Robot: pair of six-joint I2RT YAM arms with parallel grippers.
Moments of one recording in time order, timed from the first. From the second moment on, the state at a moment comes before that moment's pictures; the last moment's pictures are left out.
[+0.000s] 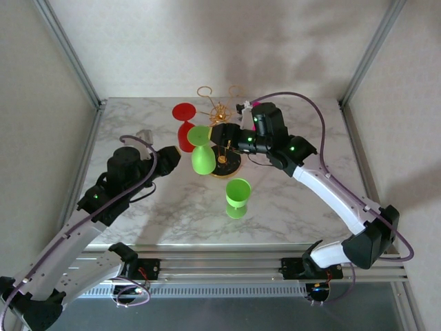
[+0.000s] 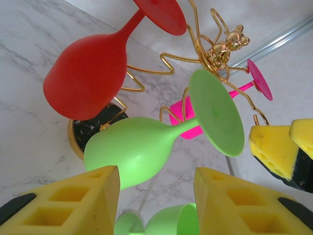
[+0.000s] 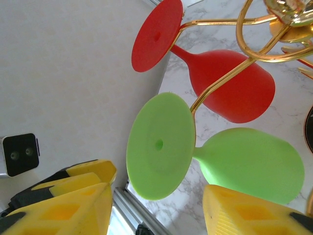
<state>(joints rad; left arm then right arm) -0.52 0.85 0.92 -0.40 -0.01 -0.81 0.71 1.41 1.42 -0.43 -0.37 0.81</state>
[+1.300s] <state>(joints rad) -0.50 0.84 0.92 -0.40 -0.01 -0.81 0.71 1.46 1.41 -0.37 -0.40 0.89</state>
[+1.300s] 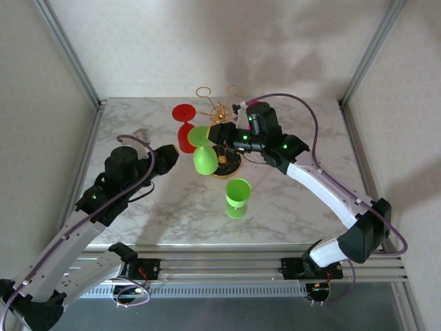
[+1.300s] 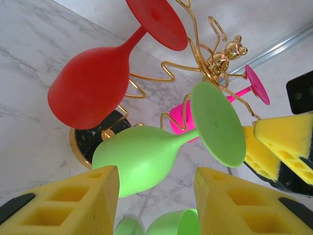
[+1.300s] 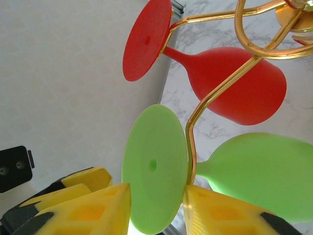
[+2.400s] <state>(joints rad) -0.49 0.82 0.92 -0.39 -0.01 -0.81 0.71 1.46 1.39 -0.33 -0.41 0.93</state>
